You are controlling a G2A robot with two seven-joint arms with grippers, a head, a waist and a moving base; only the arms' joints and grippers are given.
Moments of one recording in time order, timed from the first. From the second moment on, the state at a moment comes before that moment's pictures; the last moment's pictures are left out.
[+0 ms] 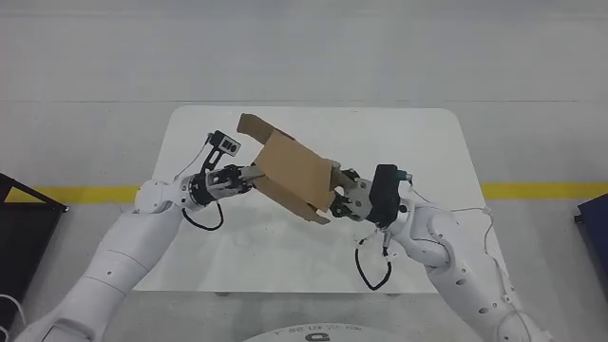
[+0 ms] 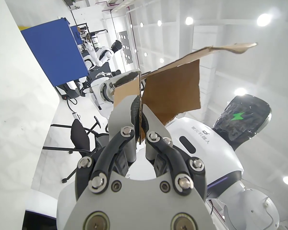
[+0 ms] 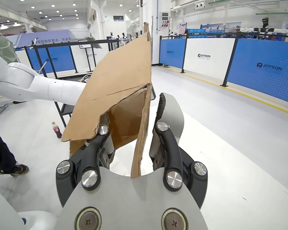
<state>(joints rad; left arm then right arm) 1.16 -1.06 -0.95 -1.22 -1.03 -0.51 -1.31 -1.64 -1.04 1.21 -1.92 -1.04 -0.68 -0.17</state>
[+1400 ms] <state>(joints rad) 1.35 -0.93 -1.15 -1.68 -0.44 -0.74 -1.08 -1.60 -1.03 1.21 -1.87 -0.72 -0.73 0.11</state>
